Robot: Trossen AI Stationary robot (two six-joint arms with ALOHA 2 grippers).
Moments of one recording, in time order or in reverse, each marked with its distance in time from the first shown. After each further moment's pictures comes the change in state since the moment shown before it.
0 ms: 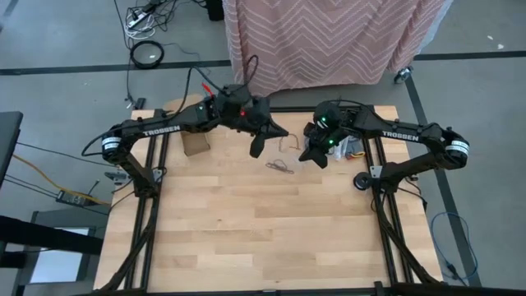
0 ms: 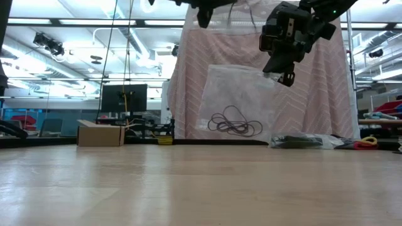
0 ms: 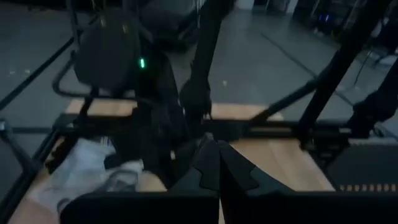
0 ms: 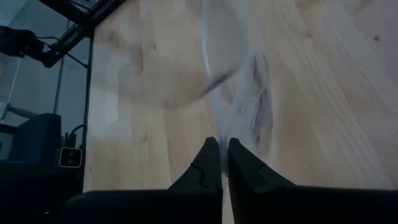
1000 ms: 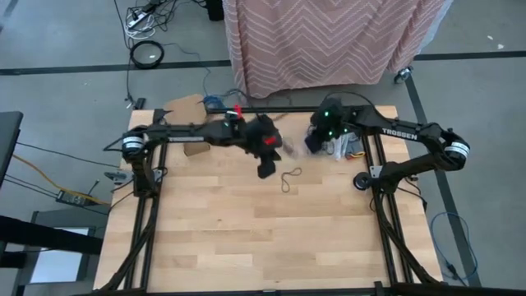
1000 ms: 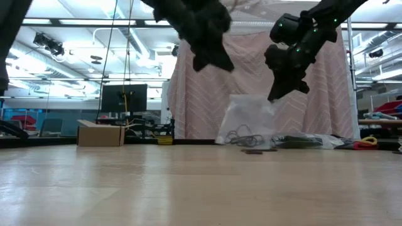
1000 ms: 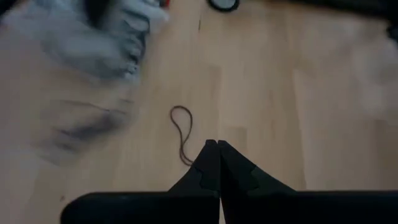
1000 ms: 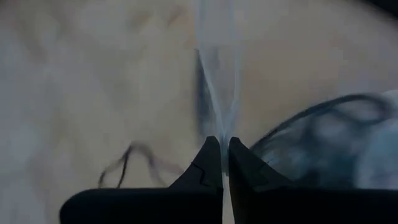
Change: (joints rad) left arm -0.116 0.217 0.000 -0.326 -0.275 -0.014; right arm -0.139 0.000 -0.043 0.027 0.447 0.170
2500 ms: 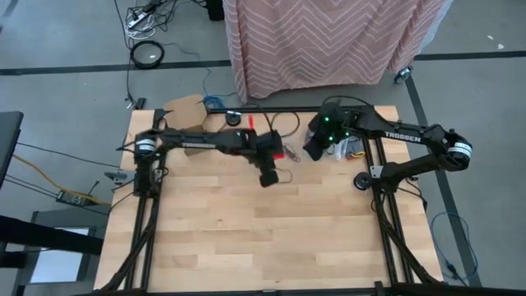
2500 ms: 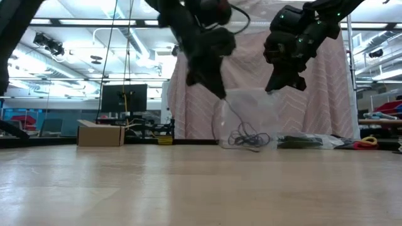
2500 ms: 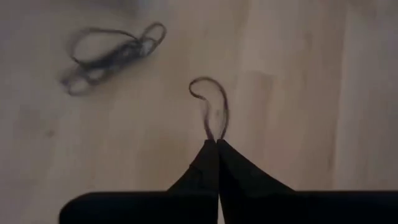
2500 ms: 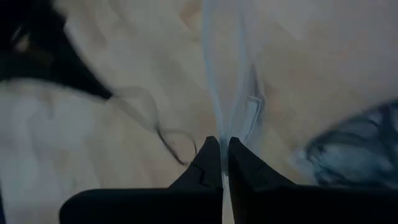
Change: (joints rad) left arm -0.037 0.059 0.035 -0.189 -0.092 -0.050; right arm 0.122 -0.029 0.000 -0.001 -0.146 0.012
